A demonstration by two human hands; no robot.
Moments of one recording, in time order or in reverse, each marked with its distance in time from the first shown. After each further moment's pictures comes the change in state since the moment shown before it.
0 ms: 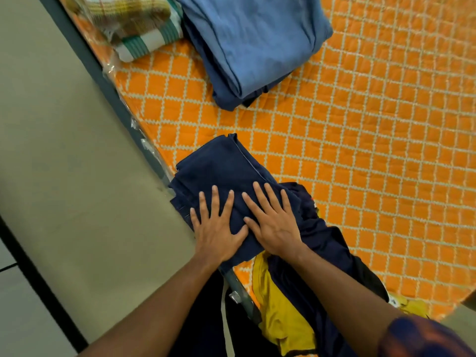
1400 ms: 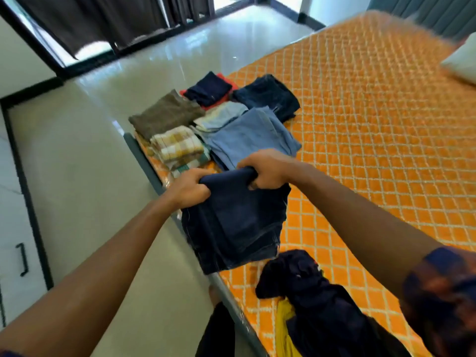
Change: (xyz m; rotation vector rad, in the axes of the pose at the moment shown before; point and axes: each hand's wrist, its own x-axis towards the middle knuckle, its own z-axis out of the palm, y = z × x) left_hand 0.034 0.040 -0.380 -0.298 0.024 0.211; right_hand 0.133 0.005 -0.370 0.151 -0.047 -0.308
